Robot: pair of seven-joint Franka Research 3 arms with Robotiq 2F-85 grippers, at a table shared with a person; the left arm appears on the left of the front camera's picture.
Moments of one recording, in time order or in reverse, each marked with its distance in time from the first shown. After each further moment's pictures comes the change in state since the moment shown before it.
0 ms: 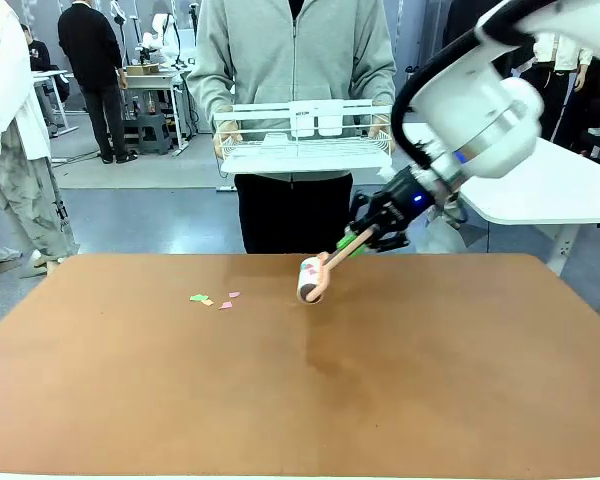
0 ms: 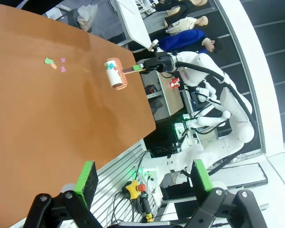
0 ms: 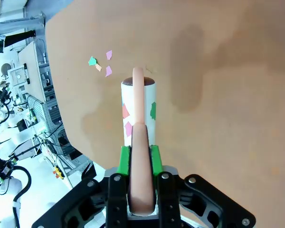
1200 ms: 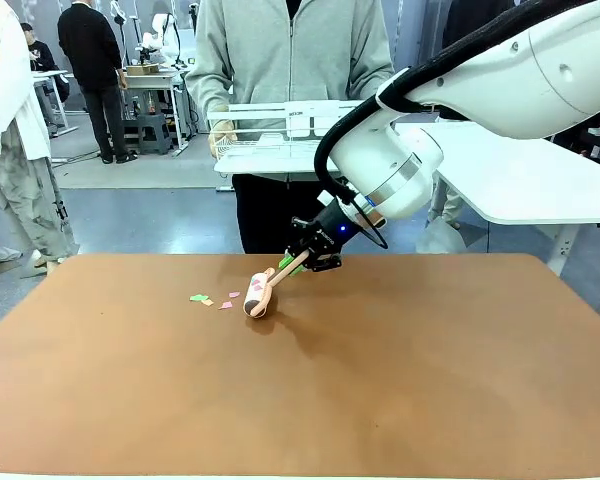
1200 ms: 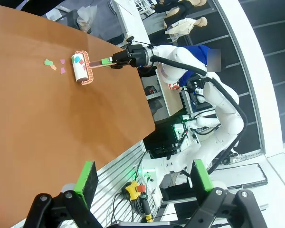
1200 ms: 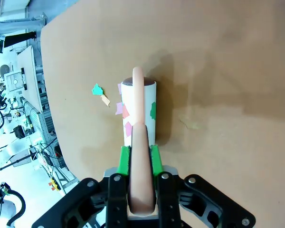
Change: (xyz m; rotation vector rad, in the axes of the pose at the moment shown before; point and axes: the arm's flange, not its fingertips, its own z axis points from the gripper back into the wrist) left arm 0.001 0.000 0.000 -0.003 -0.005 -0.001; right arm 0.037 0.031 -0.116 0.008 -0.032 0.037
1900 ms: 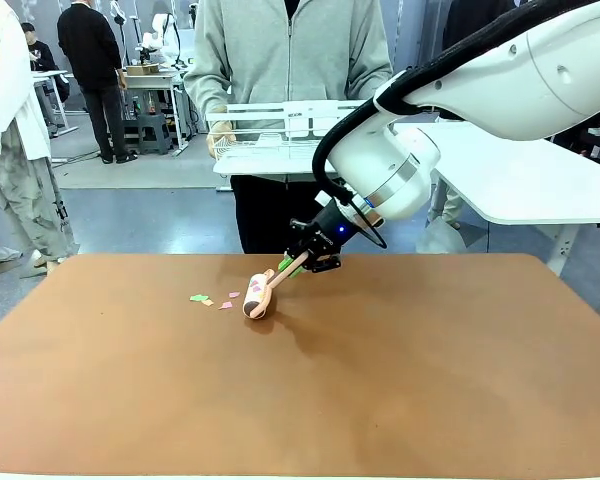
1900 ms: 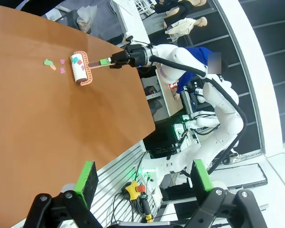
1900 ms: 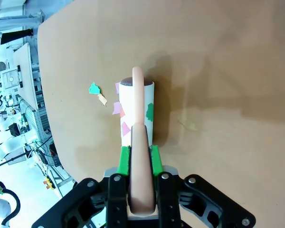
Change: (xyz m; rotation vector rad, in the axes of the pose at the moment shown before) left arm 0.000 0.000 0.000 0.000 0.000 0.000; right arm 0.001 0.004 -0.006 -0.022 0.009 0.026
